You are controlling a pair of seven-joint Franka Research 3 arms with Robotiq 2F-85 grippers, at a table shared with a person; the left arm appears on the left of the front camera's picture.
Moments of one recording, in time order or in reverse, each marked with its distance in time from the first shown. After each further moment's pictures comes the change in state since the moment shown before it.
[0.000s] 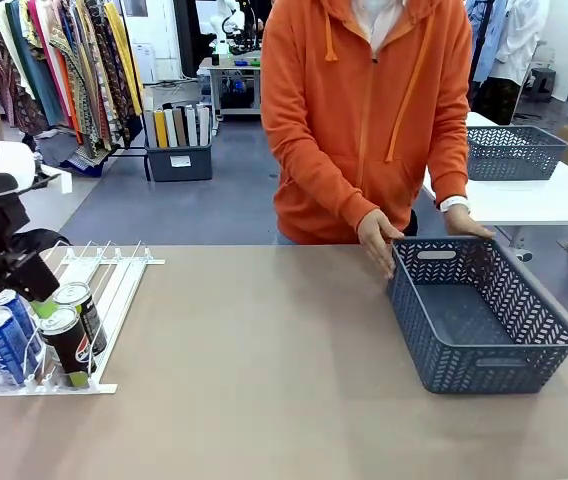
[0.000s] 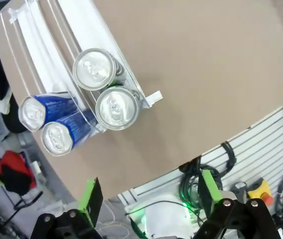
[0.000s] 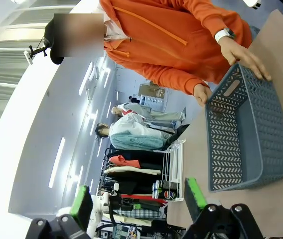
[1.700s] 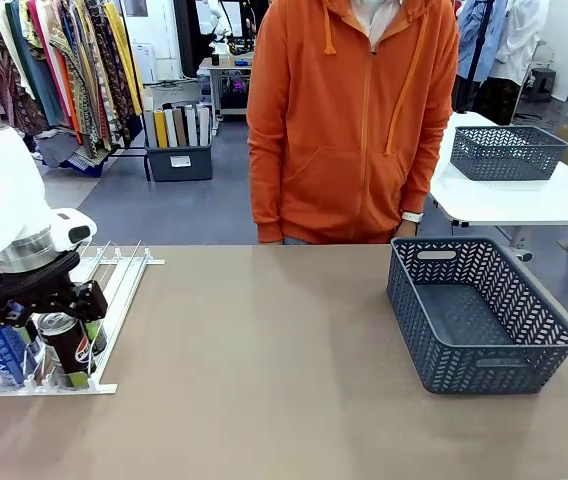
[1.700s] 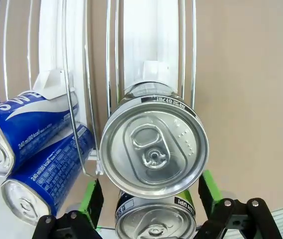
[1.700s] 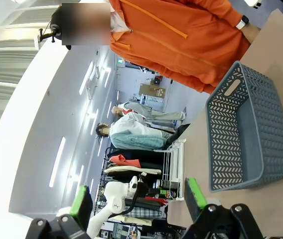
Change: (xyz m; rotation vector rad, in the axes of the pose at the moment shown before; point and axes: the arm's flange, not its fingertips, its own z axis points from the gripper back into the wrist) left arm 0.054 0.038 -0.146 0.073 0.120 0.491; right arm 0.000 0.000 0.000 0.003 0.003 0.000
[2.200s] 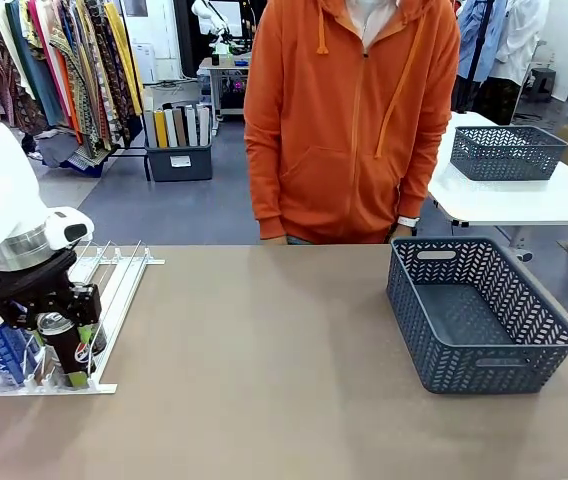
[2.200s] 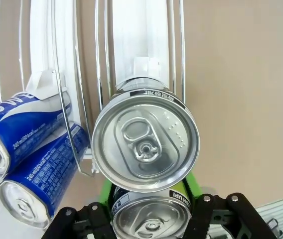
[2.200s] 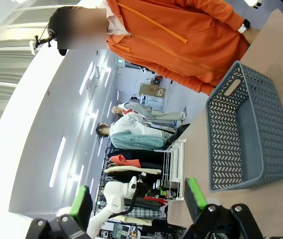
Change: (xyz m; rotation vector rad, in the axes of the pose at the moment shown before) left arm -0.001 0.003 0.003 -0.038 0.015 -0.032; right arm 0.000 0.000 0.000 0.000 0.000 0.000
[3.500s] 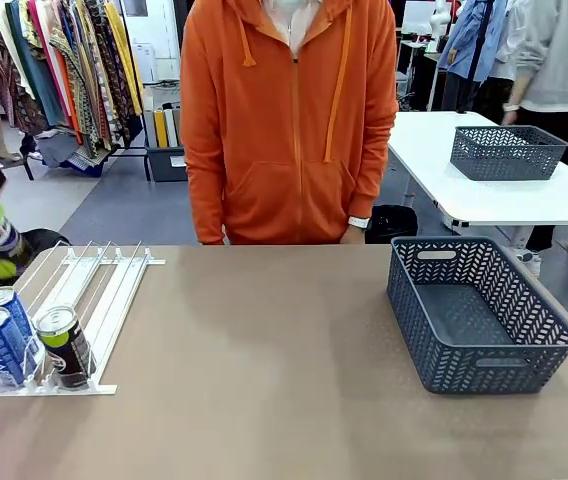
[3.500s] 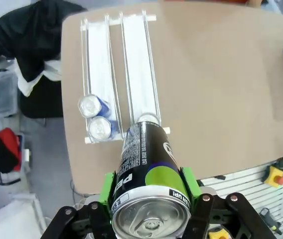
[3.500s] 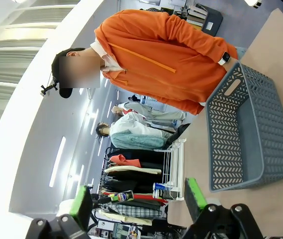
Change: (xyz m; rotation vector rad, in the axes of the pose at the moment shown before) left arm -0.106 0.015 0.263 -0.030 -0.366 -0.092; right arm 0.000 0.000 0.000 0.000 0.001 -0.001
